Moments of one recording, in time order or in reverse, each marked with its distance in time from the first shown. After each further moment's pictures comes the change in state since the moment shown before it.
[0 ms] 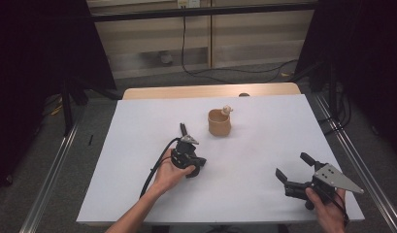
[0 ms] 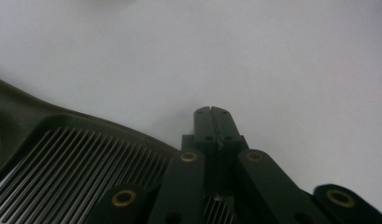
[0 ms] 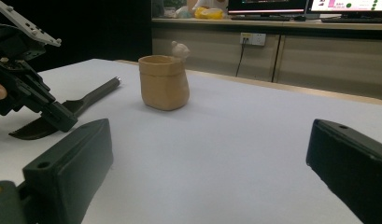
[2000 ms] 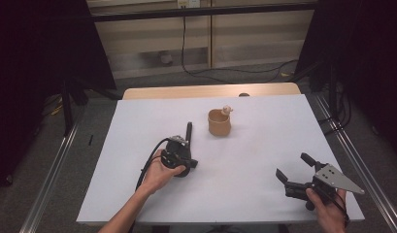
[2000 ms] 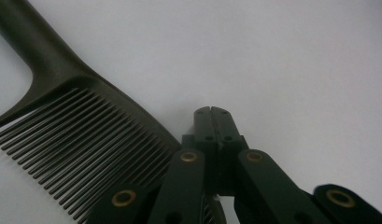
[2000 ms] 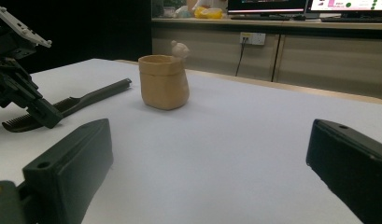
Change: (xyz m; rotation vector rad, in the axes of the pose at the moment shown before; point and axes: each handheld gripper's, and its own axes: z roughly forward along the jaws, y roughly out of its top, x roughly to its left) left arm 0.019 -0.013 -0.018 0.028 -0.042 -0.053; right arm 0.000 0.000 -0.001 0.001 0.001 0.001
